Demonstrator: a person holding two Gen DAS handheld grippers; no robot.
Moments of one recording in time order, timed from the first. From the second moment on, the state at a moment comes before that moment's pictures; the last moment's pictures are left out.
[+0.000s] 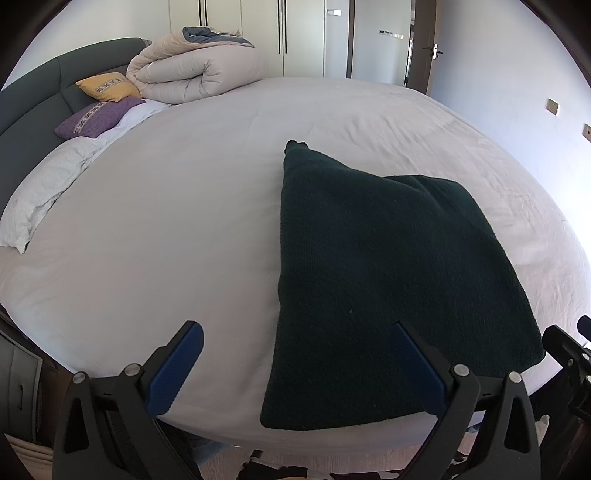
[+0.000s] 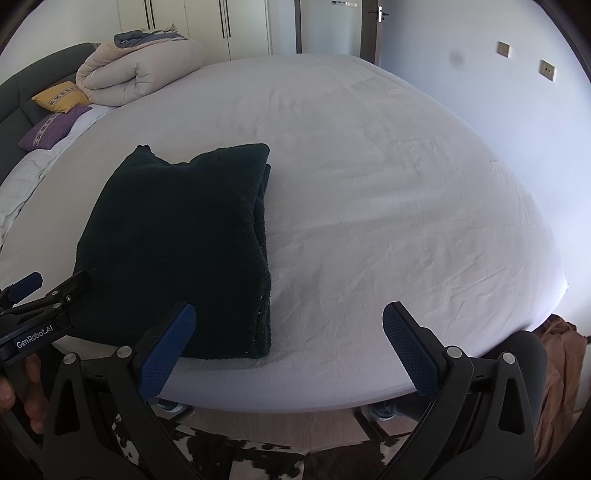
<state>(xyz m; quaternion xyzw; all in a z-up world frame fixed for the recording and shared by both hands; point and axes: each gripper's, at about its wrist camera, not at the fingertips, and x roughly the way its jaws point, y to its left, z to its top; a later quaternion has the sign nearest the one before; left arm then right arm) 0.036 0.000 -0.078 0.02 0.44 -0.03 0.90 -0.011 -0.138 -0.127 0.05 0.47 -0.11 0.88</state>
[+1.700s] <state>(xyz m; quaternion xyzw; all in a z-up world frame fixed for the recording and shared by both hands) 0.037 0.001 -0.083 0.02 0.44 -0.03 0.90 -0.016 -0.134 -0.132 0.07 0.47 -0.12 0.87</state>
